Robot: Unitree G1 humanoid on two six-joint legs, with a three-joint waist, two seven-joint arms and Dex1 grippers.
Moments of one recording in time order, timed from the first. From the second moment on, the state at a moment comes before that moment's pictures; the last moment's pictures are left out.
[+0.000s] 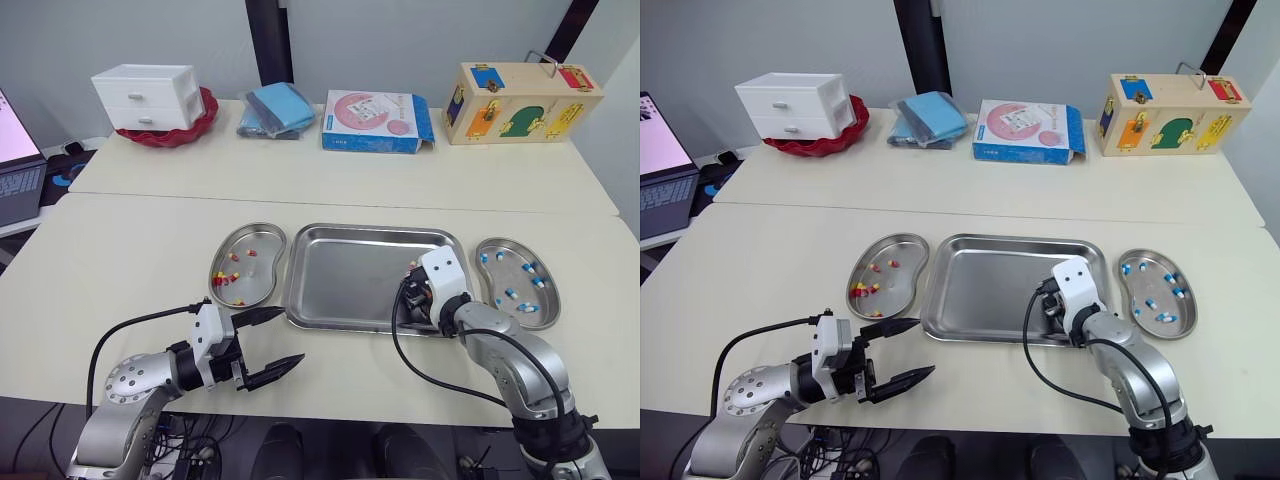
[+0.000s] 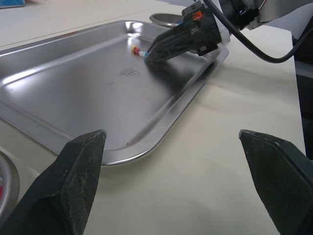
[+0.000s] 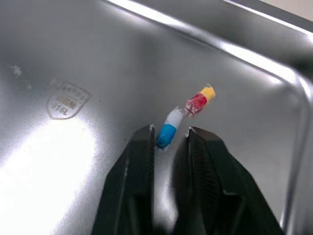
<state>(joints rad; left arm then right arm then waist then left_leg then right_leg) 0.15 0.59 0.08 -0.24 -0.47 0.08 -1.10 -0.25 -0.33 0.18 -0.48 0.17 1.03 0.14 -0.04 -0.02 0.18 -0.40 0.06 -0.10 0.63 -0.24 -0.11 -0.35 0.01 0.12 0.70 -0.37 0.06</state>
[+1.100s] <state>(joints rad) 0.11 0.55 0.10 -0.20 -0.55 -0.03 -1.17 0.03 -0.45 -0.60 -0.66 0.41 1.14 0.32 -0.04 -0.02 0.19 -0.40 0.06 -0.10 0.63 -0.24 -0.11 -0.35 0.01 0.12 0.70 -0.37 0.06</state>
